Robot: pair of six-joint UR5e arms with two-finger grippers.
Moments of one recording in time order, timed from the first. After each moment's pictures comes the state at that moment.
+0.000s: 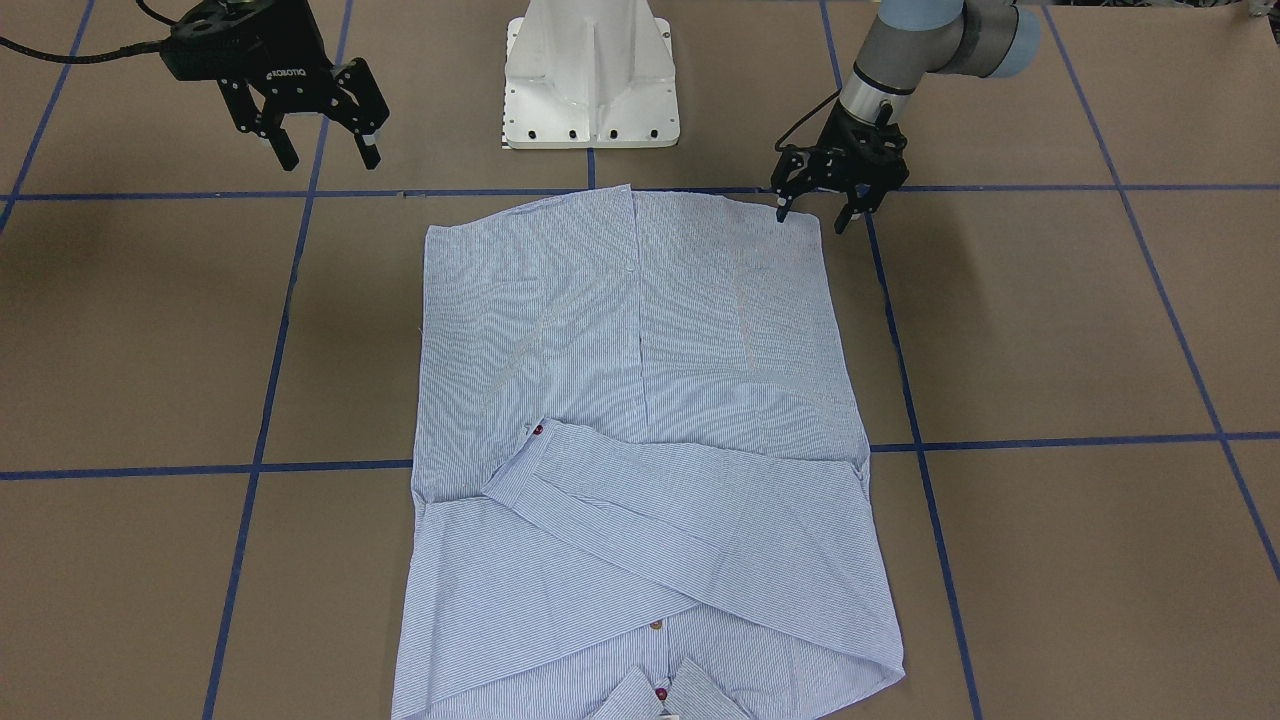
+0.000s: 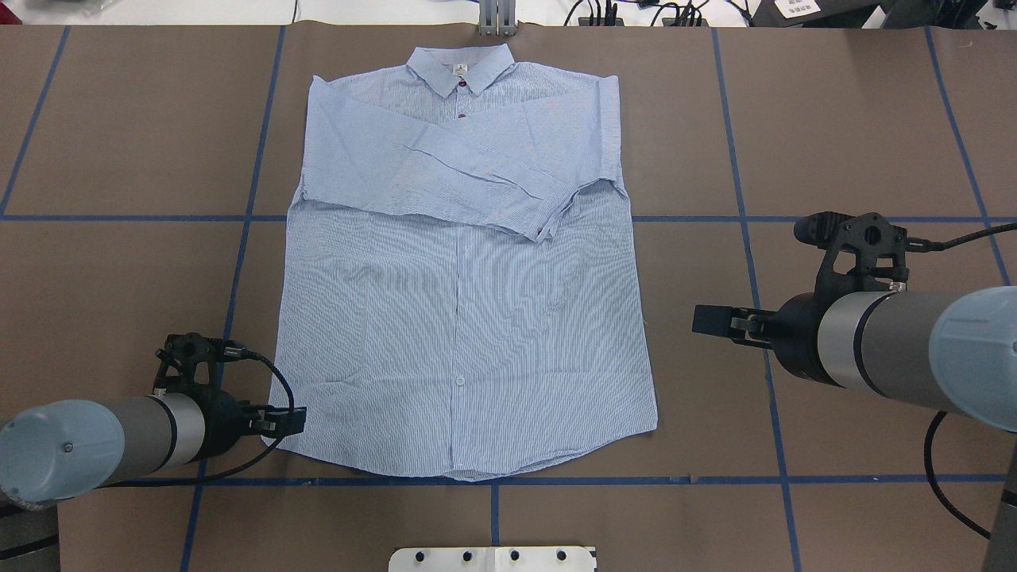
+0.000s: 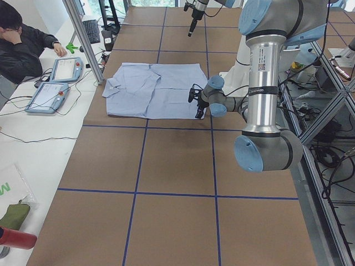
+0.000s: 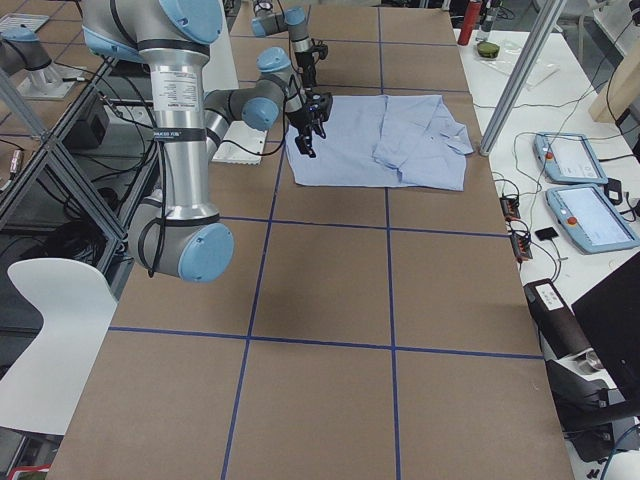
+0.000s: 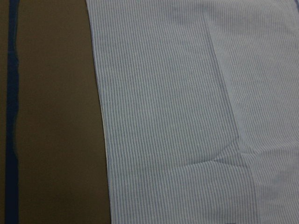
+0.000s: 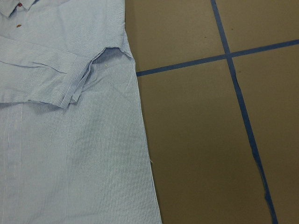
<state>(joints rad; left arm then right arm) -0.28 -1.53 -2.00 -2.20 -1.55 -1.28 0.45 -1.50 2.41 -1.55 1.58 1.44</state>
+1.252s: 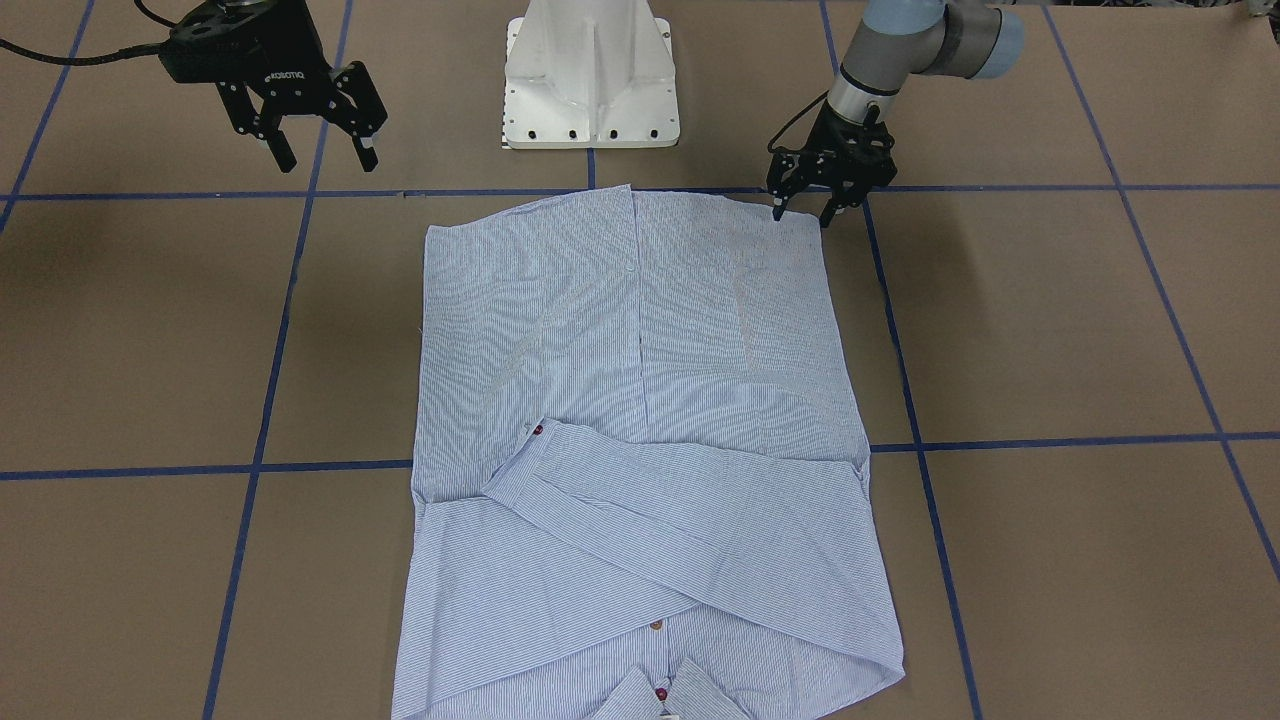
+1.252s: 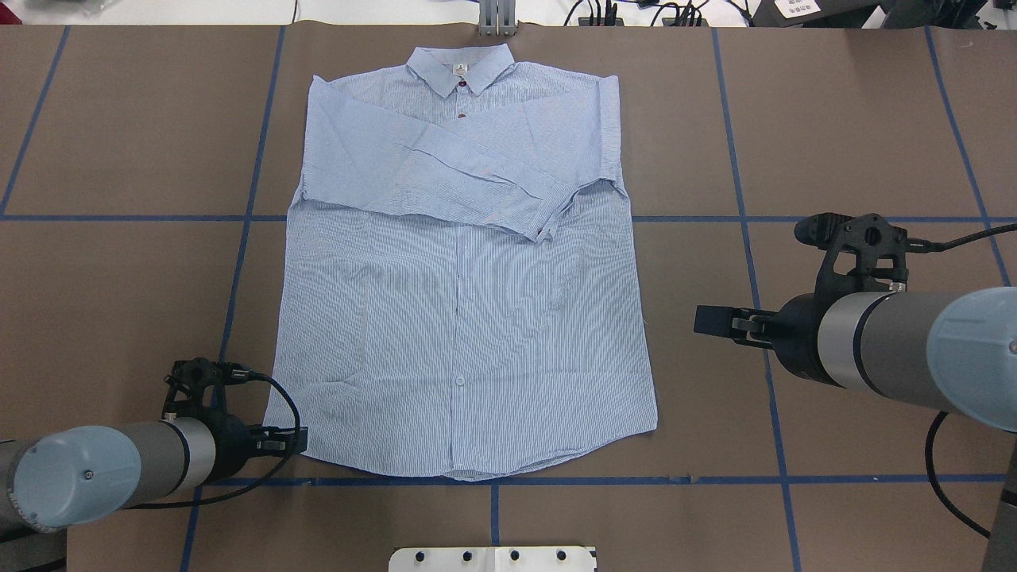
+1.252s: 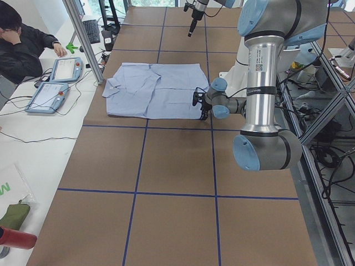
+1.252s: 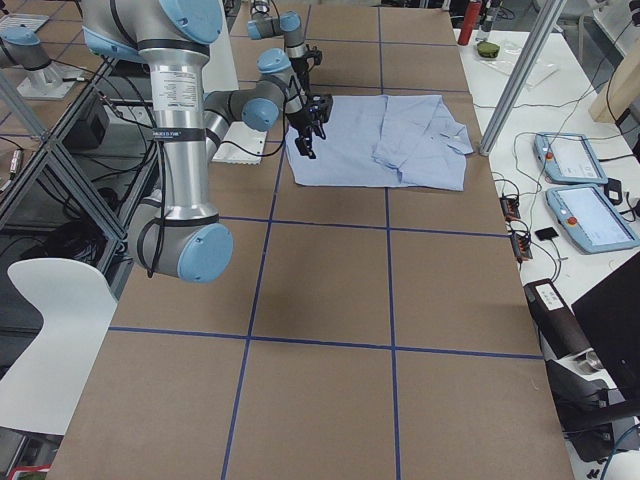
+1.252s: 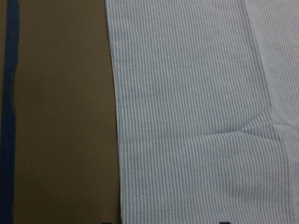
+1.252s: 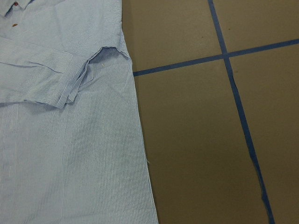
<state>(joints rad) -0.22 -1.53 -1.98 -2.20 -1.52 -1.38 0.45 -1.50 2.41 -1.55 1.58 1.44</state>
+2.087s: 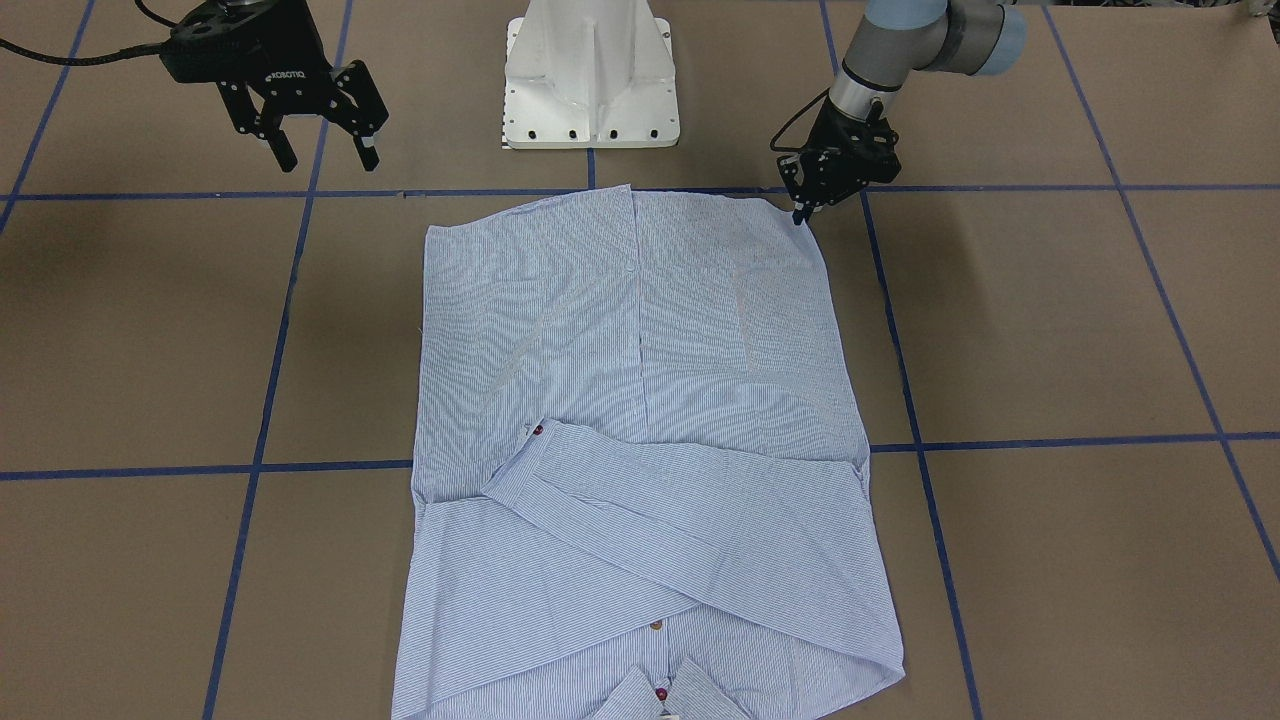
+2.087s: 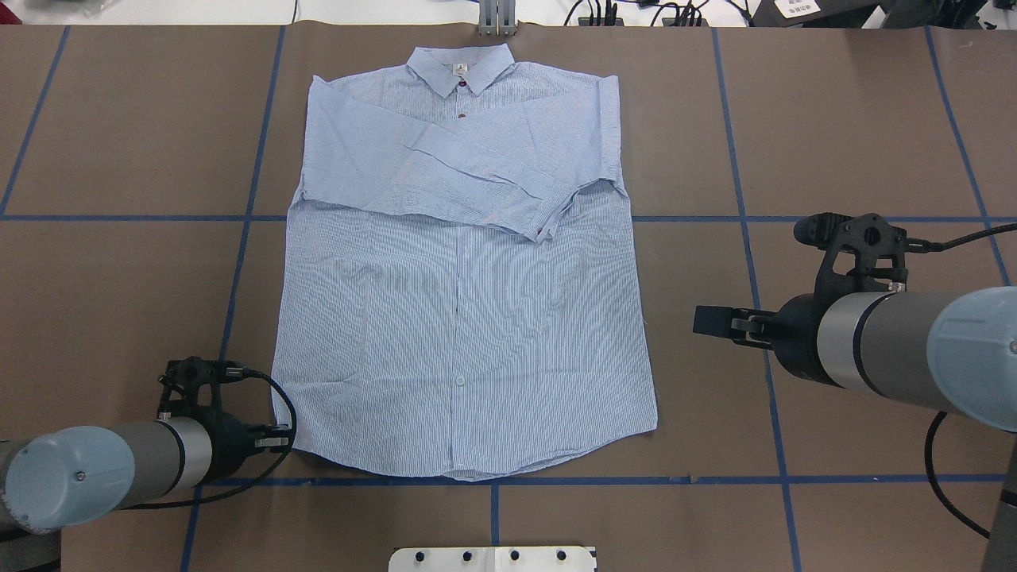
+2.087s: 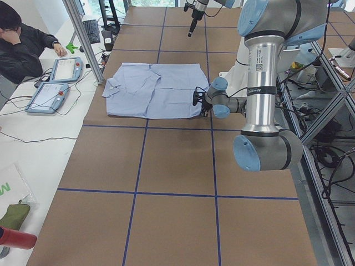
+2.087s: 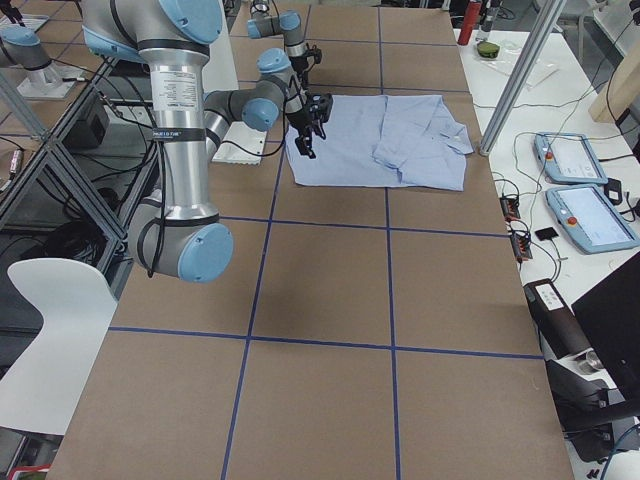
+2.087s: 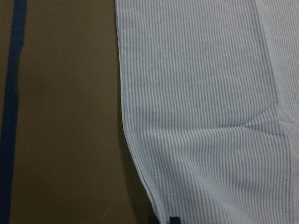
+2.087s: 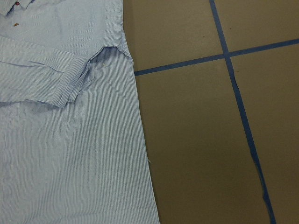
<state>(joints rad) -0.23 -1.52 -2.01 -2.20 -1.52 -1.40 0.45 -1.50 2.41 -1.55 1.58 1.44</state>
